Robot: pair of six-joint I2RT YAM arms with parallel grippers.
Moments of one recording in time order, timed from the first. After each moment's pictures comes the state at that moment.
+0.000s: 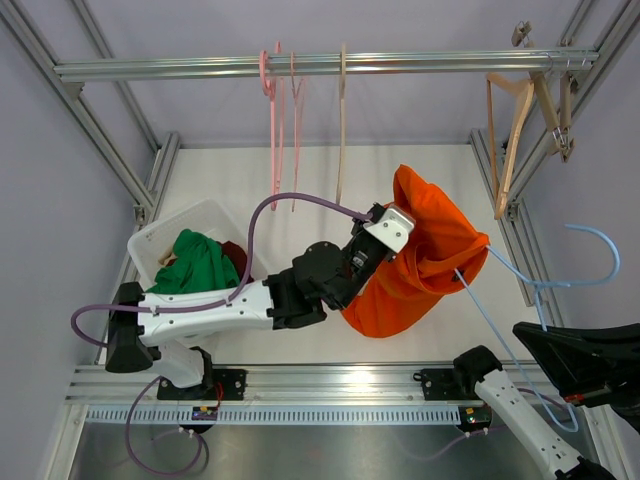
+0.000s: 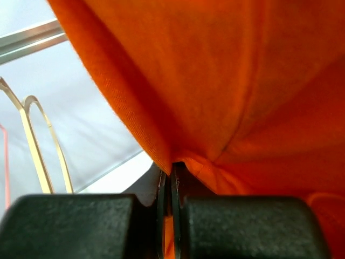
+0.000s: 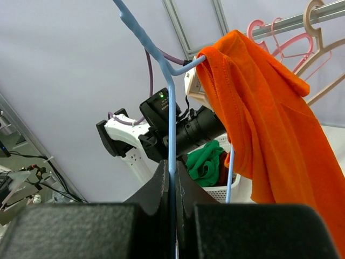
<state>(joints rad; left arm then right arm) -1.37 1.47 1.33 0.44 -0.66 0.40 0.46 0.33 1.55 -0.81 -0.38 0.61</state>
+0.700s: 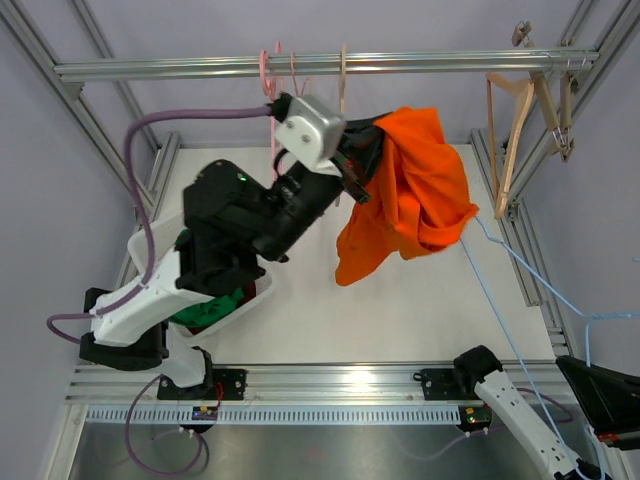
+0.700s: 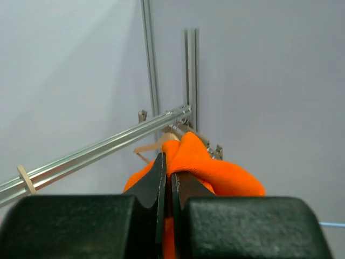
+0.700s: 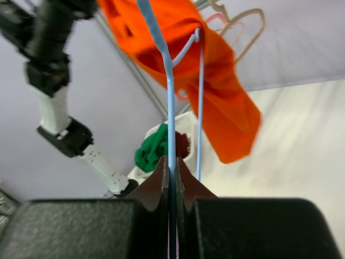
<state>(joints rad) -1.36 1.53 2.11 -0.09 -0.44 0.28 0.46 0.29 1.82 -1.27 -0.10 0.57</state>
